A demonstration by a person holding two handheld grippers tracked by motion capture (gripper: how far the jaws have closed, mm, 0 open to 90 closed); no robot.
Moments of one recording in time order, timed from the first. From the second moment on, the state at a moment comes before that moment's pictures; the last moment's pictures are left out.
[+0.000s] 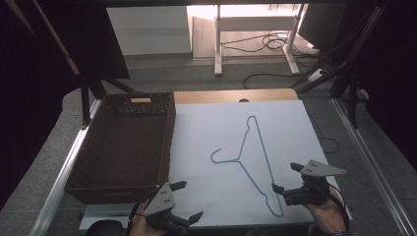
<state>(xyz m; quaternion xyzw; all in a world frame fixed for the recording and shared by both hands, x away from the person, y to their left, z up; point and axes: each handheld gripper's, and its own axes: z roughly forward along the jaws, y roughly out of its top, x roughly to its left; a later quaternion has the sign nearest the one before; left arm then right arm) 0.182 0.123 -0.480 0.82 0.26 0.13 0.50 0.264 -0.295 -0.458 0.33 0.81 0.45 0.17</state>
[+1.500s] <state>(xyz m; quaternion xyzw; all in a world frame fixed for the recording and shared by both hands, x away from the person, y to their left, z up) 0.179 0.118 -0.480 0.84 0.24 0.14 0.46 0.287 -0.267 -0.446 0.29 0.87 0.37 0.16</state>
